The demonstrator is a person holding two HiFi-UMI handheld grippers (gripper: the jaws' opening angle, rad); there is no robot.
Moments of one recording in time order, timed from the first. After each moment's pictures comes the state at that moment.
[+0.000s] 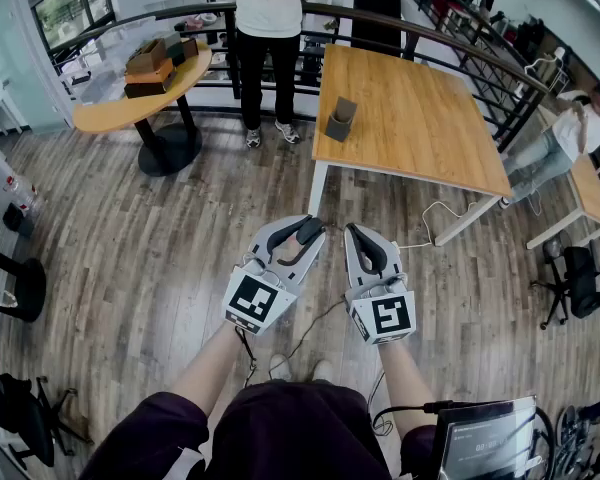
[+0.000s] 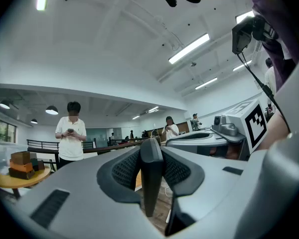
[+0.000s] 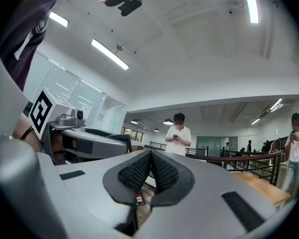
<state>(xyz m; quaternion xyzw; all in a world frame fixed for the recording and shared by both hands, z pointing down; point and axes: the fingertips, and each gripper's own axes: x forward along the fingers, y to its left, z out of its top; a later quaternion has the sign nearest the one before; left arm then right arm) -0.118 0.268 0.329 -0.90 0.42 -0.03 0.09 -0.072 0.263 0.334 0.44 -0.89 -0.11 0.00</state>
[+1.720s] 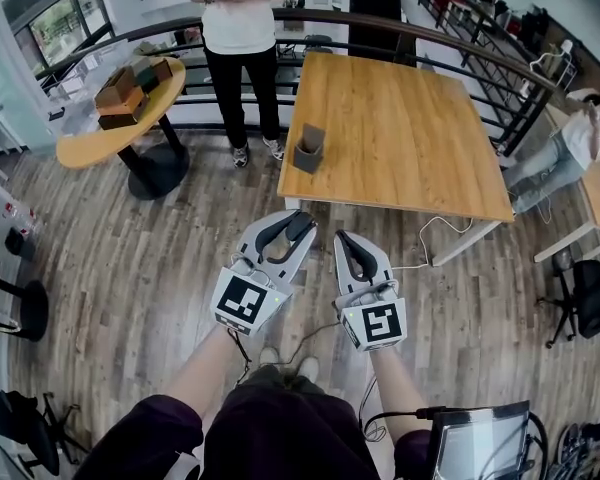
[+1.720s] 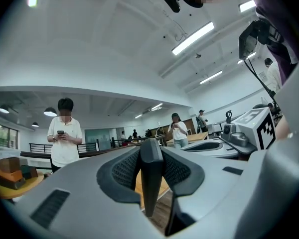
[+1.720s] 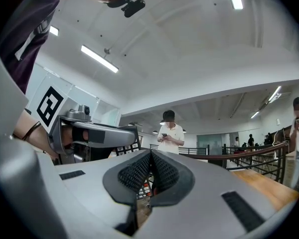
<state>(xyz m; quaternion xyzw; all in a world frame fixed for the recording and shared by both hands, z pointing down) 0.008 0.048 0.301 -0.89 0.44 -0.03 0.11 0.055 0.054 0.332 0.43 -0.90 -0.09 -0.03</state>
